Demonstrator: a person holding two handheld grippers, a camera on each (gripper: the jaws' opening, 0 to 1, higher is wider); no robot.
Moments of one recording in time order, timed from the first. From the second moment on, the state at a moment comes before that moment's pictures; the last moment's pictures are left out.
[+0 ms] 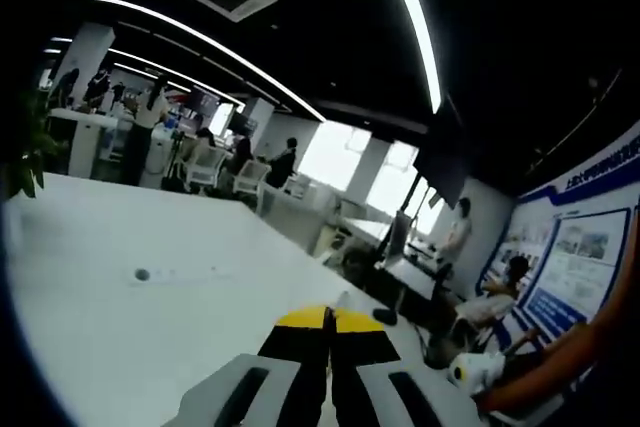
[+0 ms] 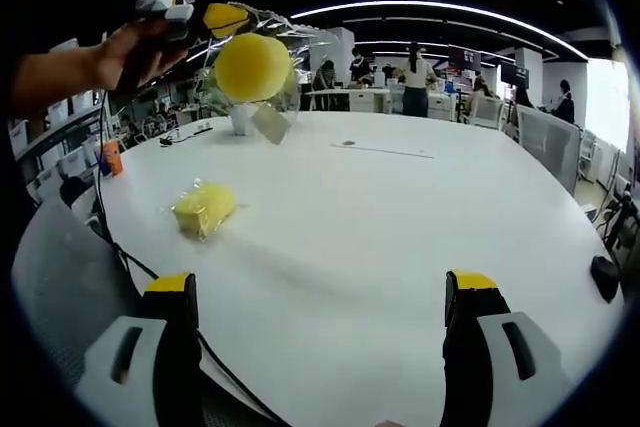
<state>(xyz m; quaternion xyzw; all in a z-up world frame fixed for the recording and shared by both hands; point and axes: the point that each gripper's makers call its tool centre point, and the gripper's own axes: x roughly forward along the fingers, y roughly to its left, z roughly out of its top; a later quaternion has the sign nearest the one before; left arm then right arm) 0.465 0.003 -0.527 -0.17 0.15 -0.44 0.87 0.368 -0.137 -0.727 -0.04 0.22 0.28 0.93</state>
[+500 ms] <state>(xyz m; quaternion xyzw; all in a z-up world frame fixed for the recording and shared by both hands) 0.459 0.007 -0.517 -0.17 0.14 -0.44 0.87 0.368 -0.137 -0.726 -0.04 0.22 0.28 0.93</state>
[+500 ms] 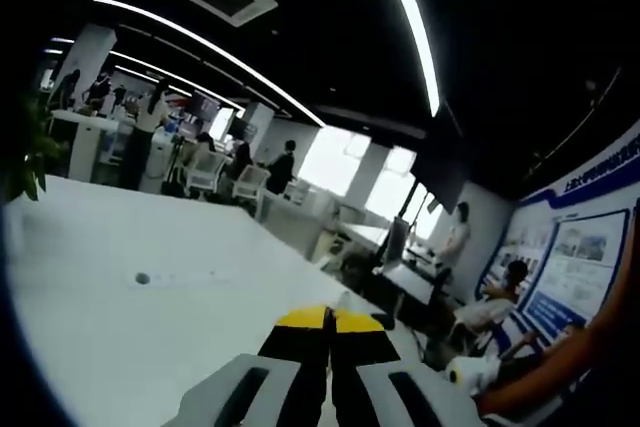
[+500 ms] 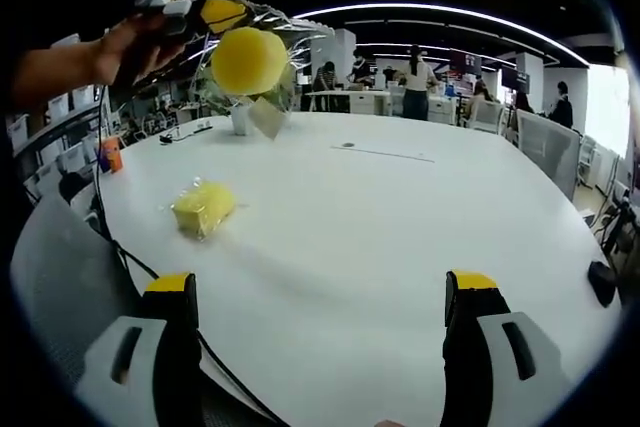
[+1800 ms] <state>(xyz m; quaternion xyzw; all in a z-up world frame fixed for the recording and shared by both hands) 0.431 -0.009 -0.505 -0.18 0.14 -0.49 0.84 0.407 -0.098 -0.603 0.01 0.12 0.45 0.89</state>
